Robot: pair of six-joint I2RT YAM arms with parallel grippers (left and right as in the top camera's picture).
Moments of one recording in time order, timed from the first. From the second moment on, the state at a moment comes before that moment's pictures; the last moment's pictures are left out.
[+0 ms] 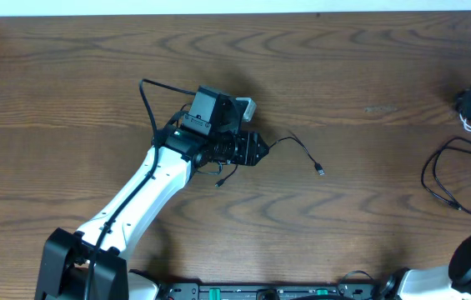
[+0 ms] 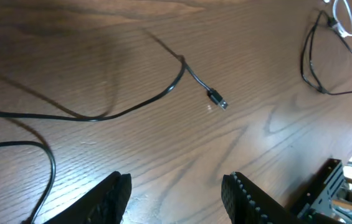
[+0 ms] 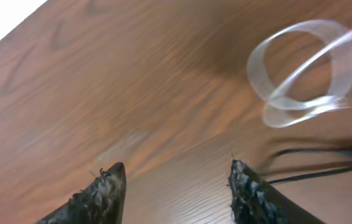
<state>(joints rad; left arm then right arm) -0.44 1.53 1.05 -0.54 0.51 -0.32 -0.49 1.66 1.28 -0.58 -0.33 0.17</state>
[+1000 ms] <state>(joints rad) -0.33 1.53 1.05 -0.70 0.05 -0.52 0.32 1.91 1.28 -0.64 -0.58 0.34</state>
